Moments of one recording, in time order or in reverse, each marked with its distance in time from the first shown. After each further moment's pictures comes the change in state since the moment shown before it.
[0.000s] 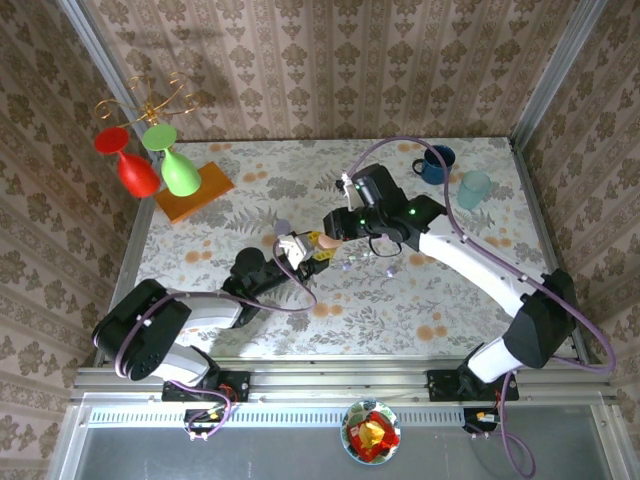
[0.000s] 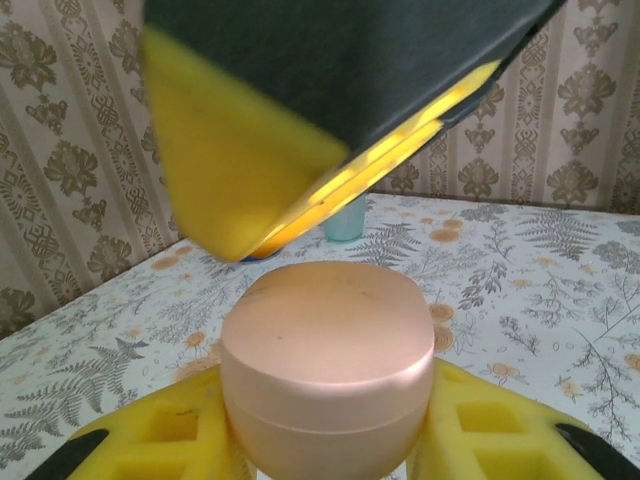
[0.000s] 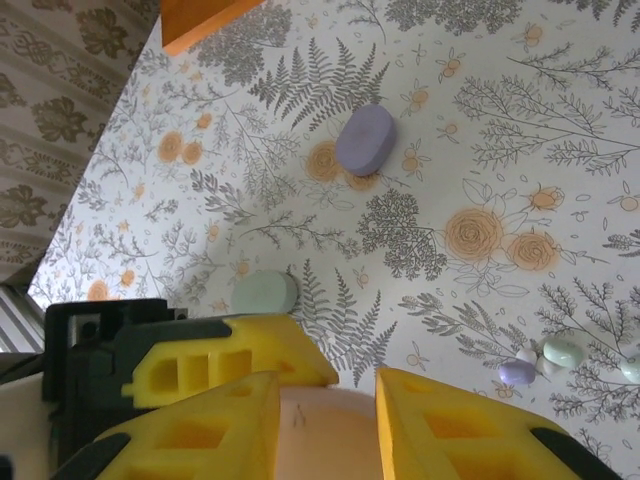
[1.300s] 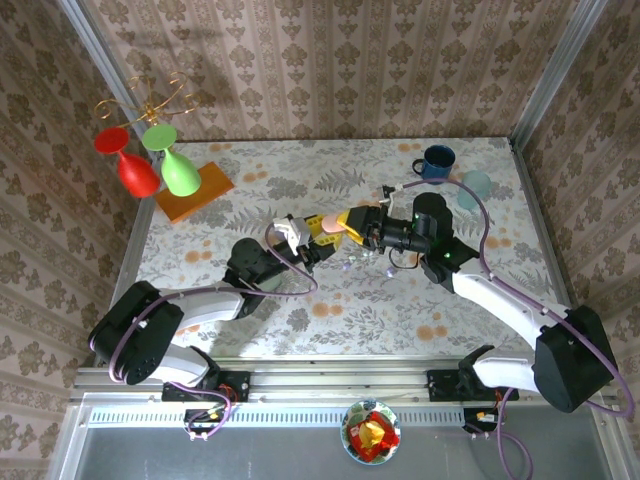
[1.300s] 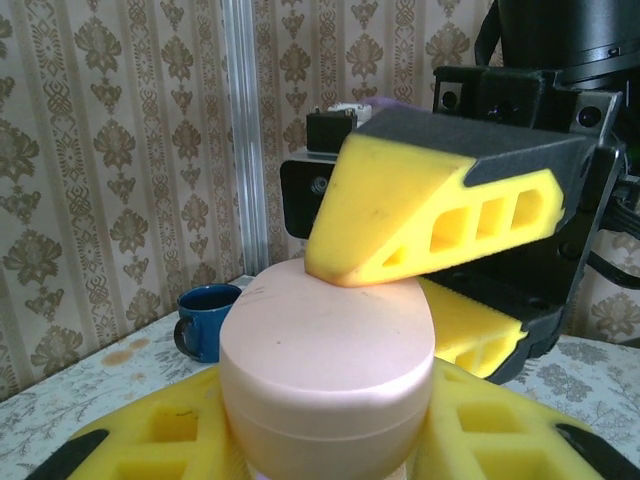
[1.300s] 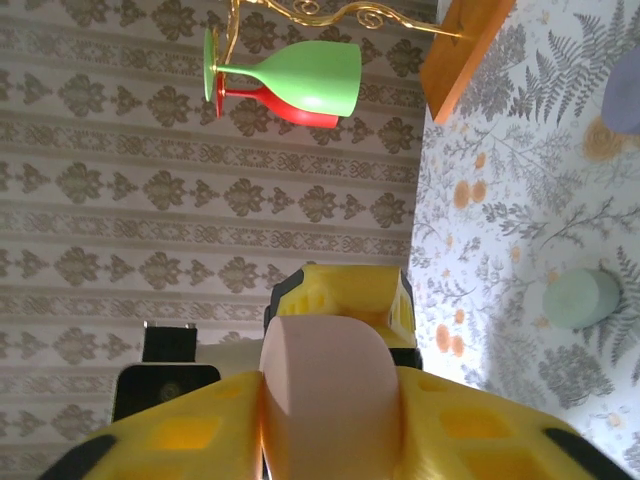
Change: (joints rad) left arm -0.008 -0.029 0.113 0.042 0.064 -0.177; right arm -0.175 -0.257 -0.580 0.924 -0.463 0.846
